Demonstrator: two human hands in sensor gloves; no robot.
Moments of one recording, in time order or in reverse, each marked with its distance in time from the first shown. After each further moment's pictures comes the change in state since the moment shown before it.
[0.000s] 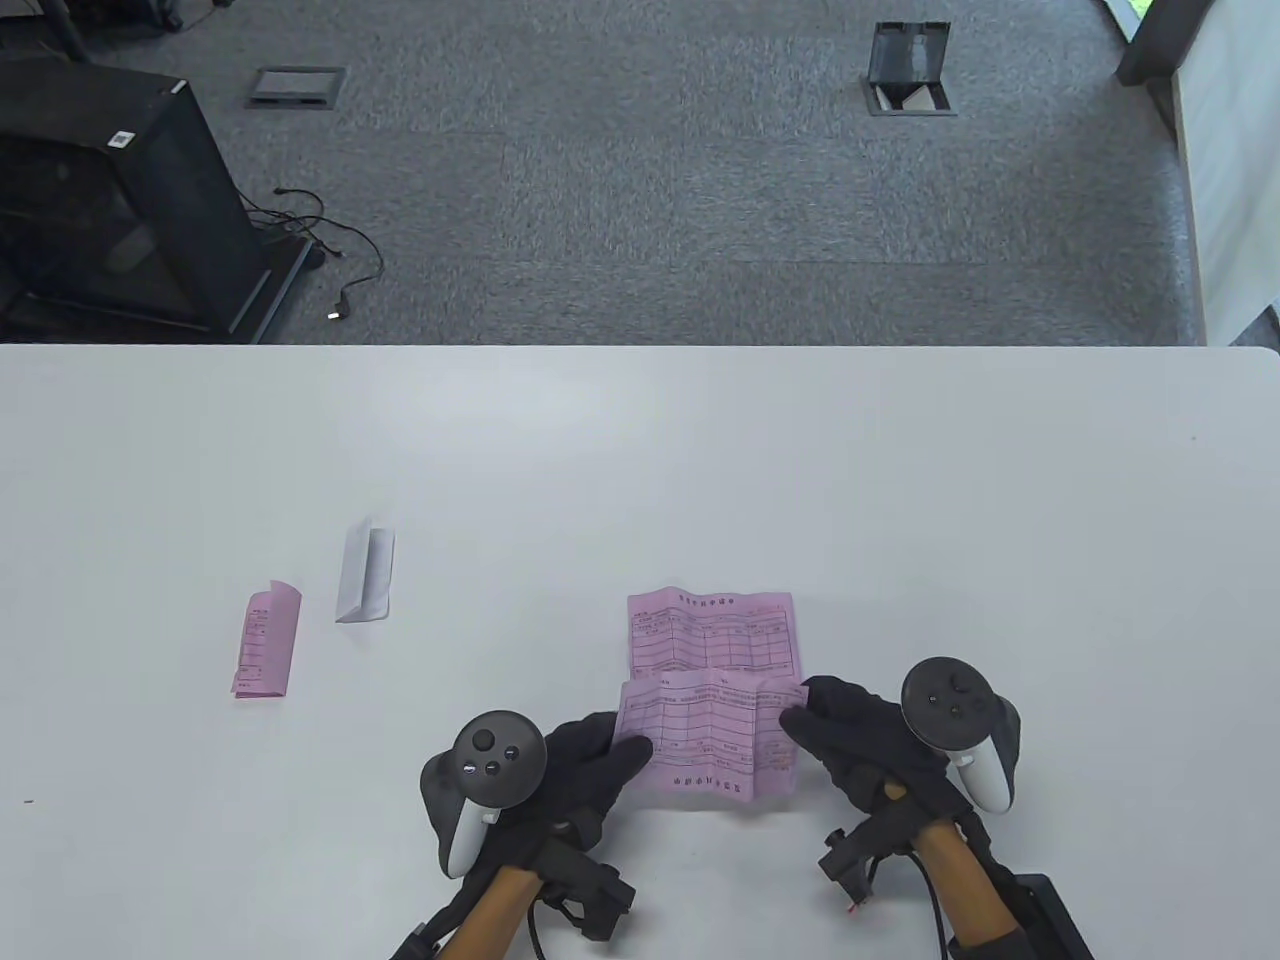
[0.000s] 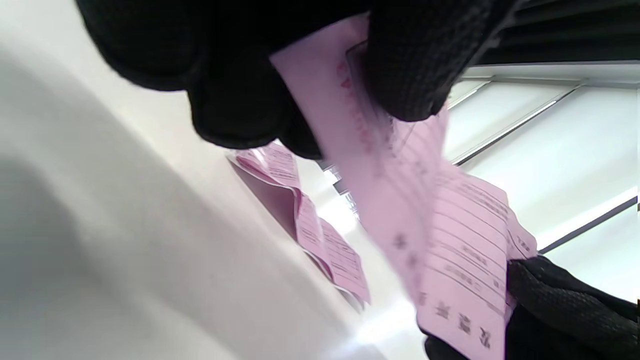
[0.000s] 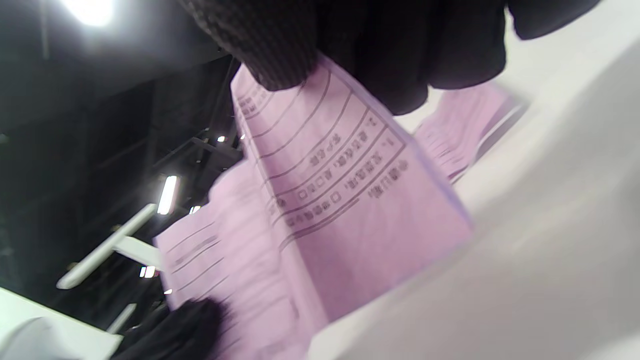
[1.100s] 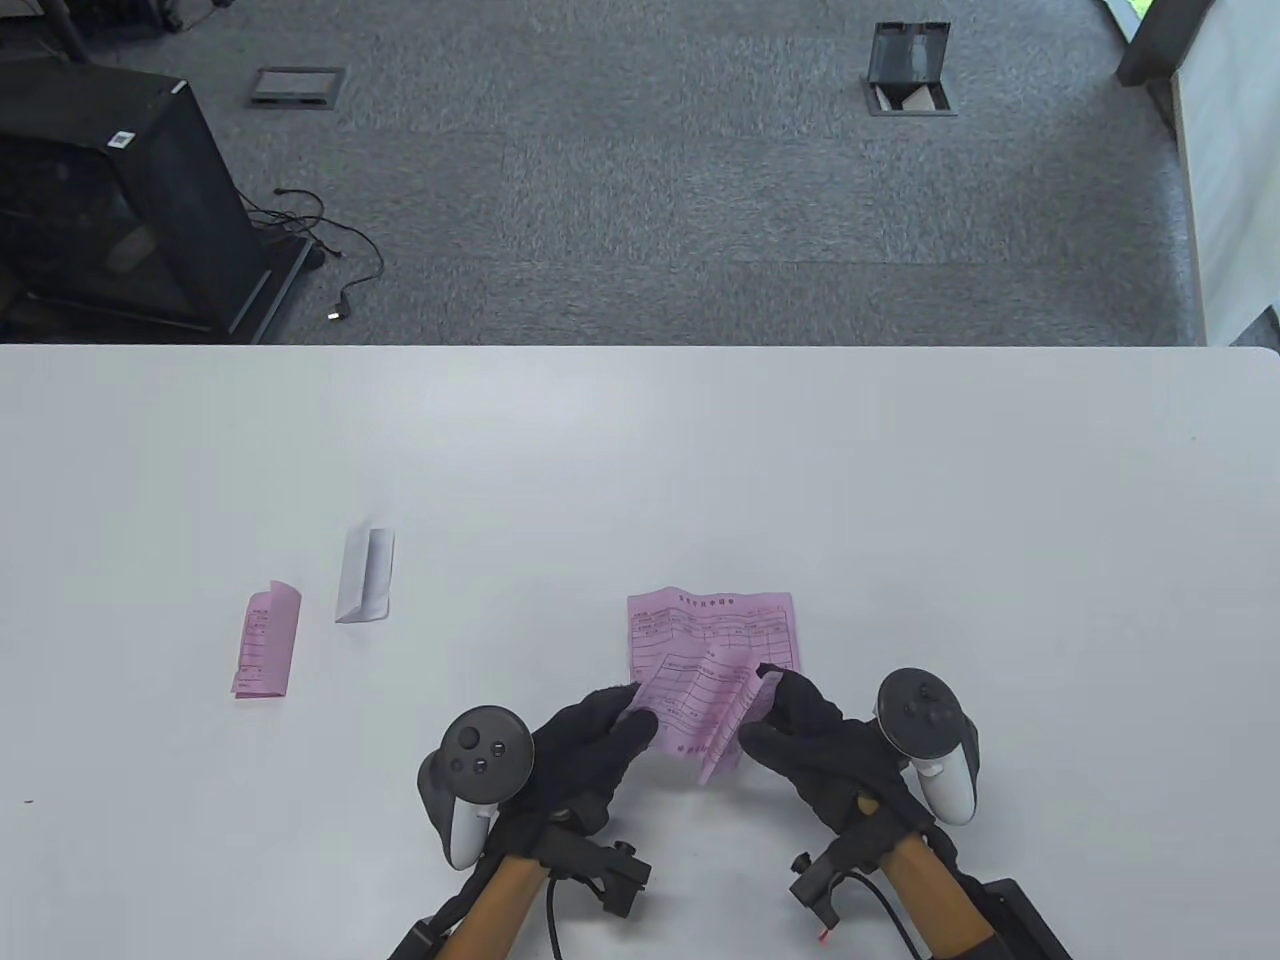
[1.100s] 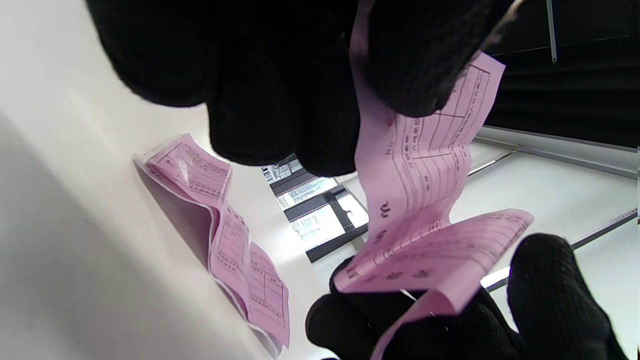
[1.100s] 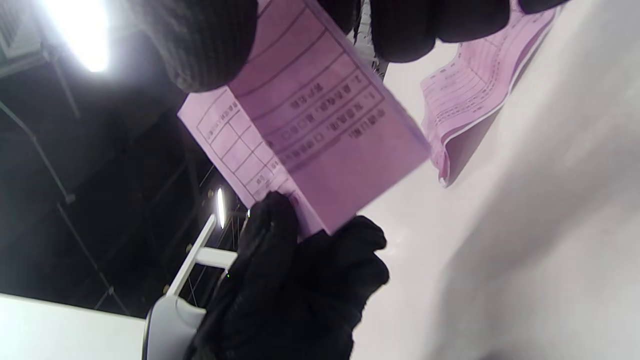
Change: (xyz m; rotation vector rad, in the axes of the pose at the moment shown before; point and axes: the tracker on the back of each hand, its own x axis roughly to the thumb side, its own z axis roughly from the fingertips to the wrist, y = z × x) left_hand 0.009 -0.001 -0.004 0.064 -0.136 0.194; right_hand 0.010 0.042 0.003 0.165 -0.020 -0.403
